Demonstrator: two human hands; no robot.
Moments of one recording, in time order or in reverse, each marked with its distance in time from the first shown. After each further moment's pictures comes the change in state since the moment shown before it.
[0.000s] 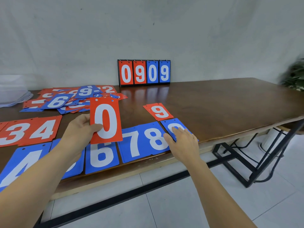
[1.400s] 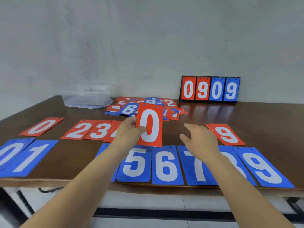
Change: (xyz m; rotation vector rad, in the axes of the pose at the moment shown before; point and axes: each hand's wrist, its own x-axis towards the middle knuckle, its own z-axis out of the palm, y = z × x) left_hand 0.002 0.014 -0.054 -0.005 0.168 -0.021; right_hand 0.032 -0.153 -0.006 -0.073 -0.038 -0.400
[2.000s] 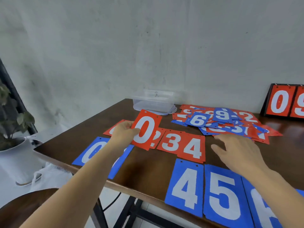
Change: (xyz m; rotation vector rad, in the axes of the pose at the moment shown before) left_hand 0.056 -0.055 -0.220 0.056 0.367 -0.118; right_hand 0.056 -0.143 0.041 -0.063 -0.037 -0.302
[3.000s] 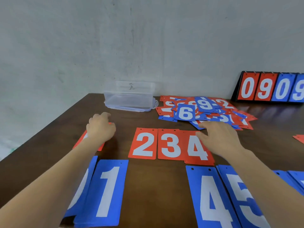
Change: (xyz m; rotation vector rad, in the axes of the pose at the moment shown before) left_hand 0.190 -0.041 -0.016 0.728 0.011 0.296; right_hand 0.064 -0.068 0.024 -0.091 -0.095 0.282
